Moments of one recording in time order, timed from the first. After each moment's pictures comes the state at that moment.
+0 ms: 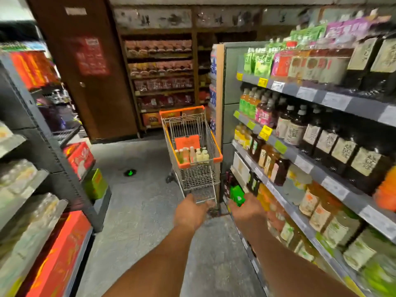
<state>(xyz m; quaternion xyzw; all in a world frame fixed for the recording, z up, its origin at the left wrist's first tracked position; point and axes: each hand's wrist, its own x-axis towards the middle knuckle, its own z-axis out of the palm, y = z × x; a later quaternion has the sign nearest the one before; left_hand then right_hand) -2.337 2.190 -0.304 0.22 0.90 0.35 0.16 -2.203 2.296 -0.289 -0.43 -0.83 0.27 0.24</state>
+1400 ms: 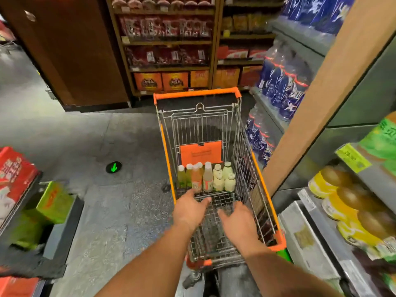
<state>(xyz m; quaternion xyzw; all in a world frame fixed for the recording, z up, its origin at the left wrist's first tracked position) -3.000 2.591 -0.437 0.15 0.90 0.34 0.23 -2.887 2.691 -0.451 -0.46 -0.84 0.28 0.00</state>
